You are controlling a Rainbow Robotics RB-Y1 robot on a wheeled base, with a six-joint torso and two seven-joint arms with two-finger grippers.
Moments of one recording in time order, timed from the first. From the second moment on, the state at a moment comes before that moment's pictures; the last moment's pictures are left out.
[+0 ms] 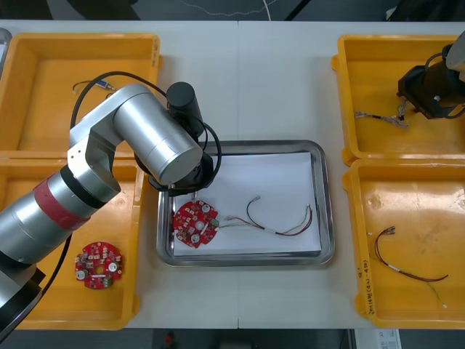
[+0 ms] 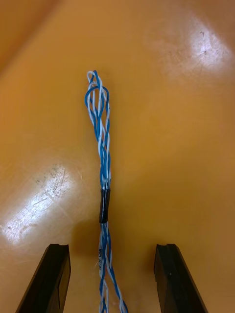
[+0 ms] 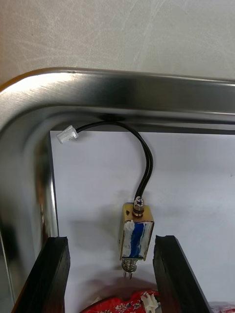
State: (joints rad) right arm -1.12 -0.55 -0.34 -0.43 -0.28 0.93 1.11; left arm -0.71 0.46 -0.62 -1.71 0.49 1.61 -0.60
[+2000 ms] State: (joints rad) right arm -1.11 -0.51 -0.28 -0.45 -0.18 0.92 1.26; left arm -0.76 0.61 -0.16 -1.79 0.57 1.84 -0.54
